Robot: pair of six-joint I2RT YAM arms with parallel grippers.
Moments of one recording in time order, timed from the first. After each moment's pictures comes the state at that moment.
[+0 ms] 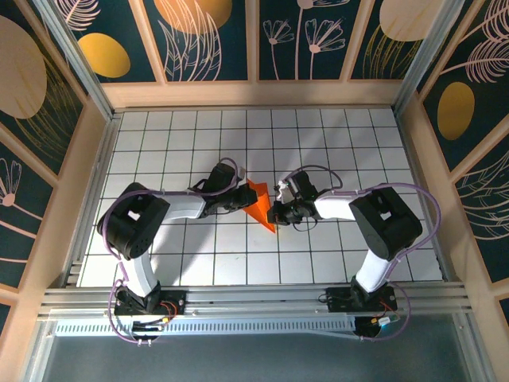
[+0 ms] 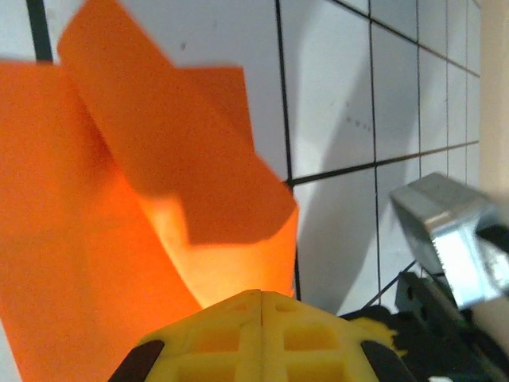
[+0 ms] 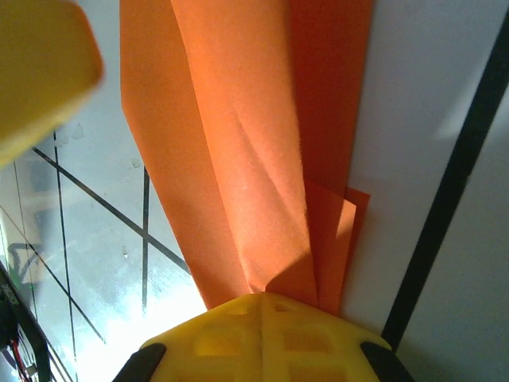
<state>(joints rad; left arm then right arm) -0.62 1.81 0.84 0.23 0.42 -0.88 0.59 1.73 0.76 -0.07 -0.54 0.55</state>
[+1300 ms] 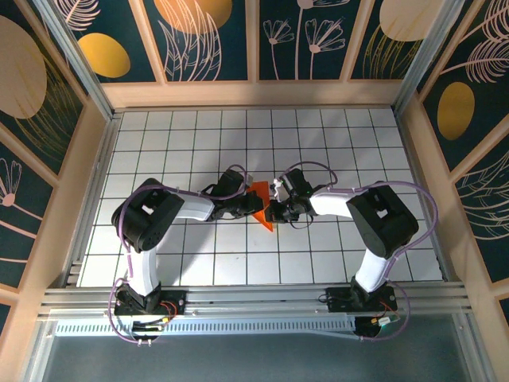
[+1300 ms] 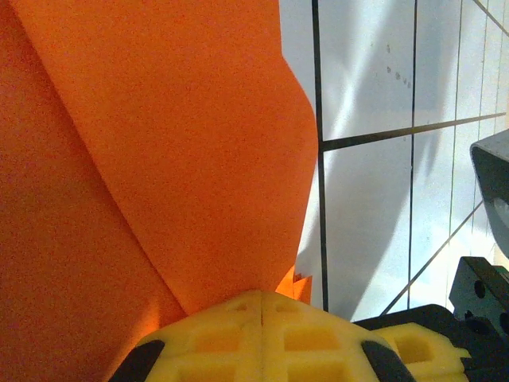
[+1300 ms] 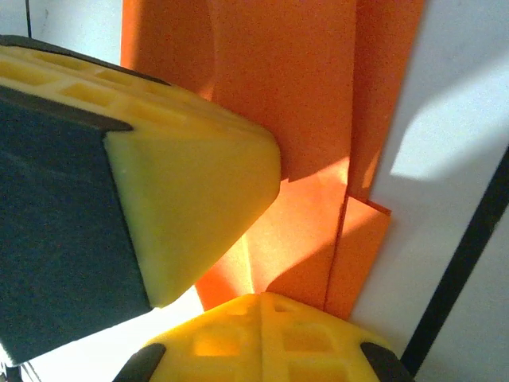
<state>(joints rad) -0.66 1.93 0.87 0.28 0.43 -0.90 0.62 1.76 0.83 -0.16 -0.48 0.49</state>
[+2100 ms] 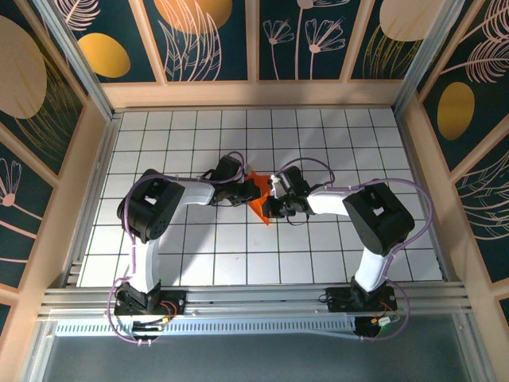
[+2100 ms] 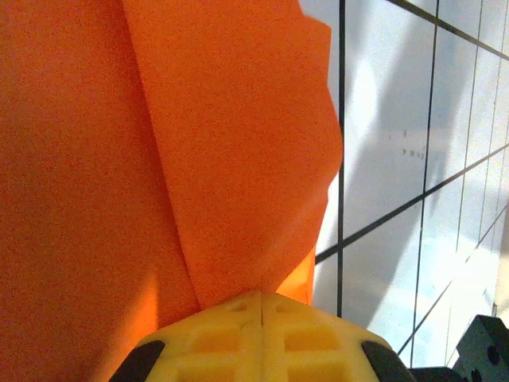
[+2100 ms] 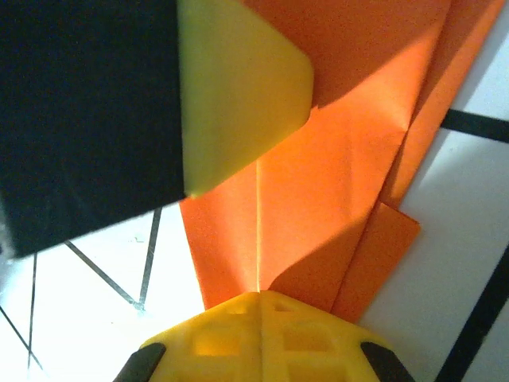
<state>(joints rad) -0.56 2.02 1.06 0.10 0.49 -0.81 0.62 1.79 0.84 -0.07 -0.42 0.47</state>
